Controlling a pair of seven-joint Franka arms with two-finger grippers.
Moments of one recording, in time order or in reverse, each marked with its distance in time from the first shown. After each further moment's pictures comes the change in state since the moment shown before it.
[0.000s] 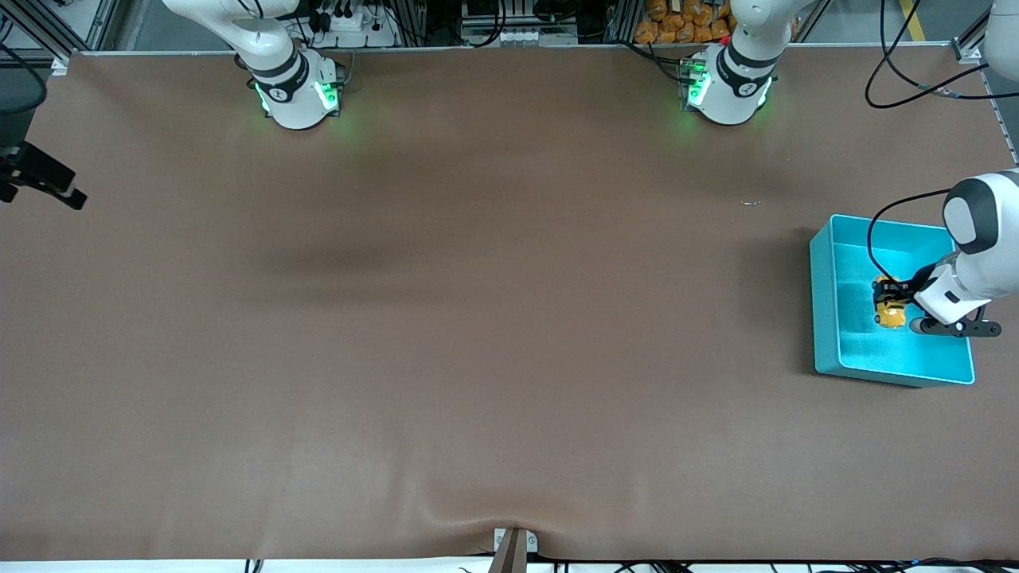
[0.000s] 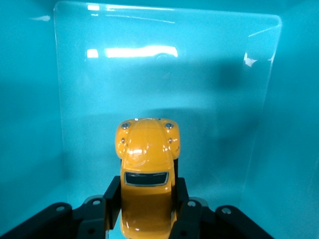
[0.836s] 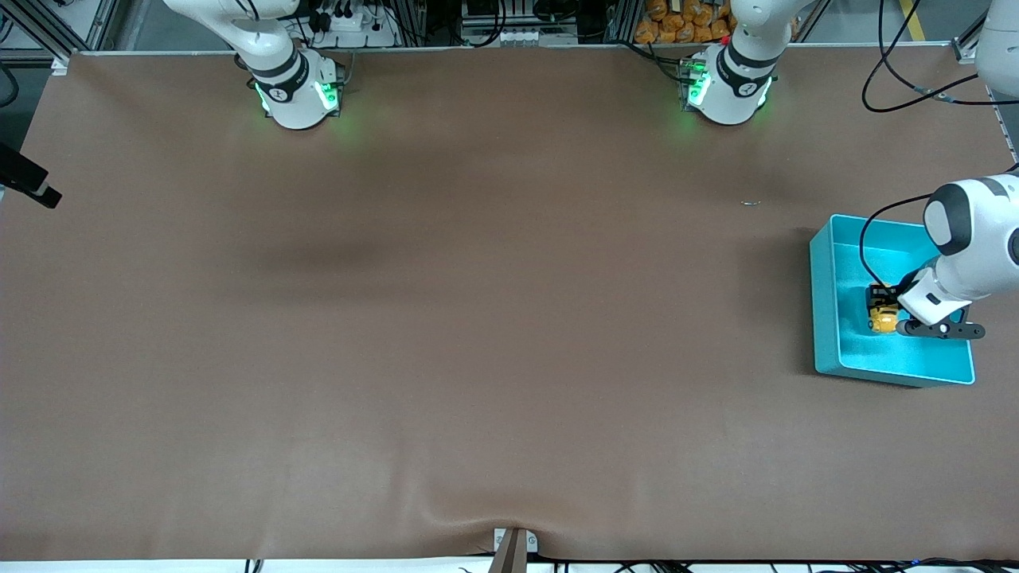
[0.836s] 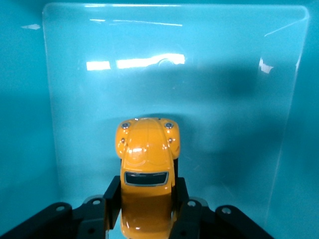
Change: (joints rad) left arm 0.010 0.053 0.000 -0.038 0.088 0.143 -0.019; right arm -0.035 0.001 -0.005 0.003 0.000 -0.005 -0.002
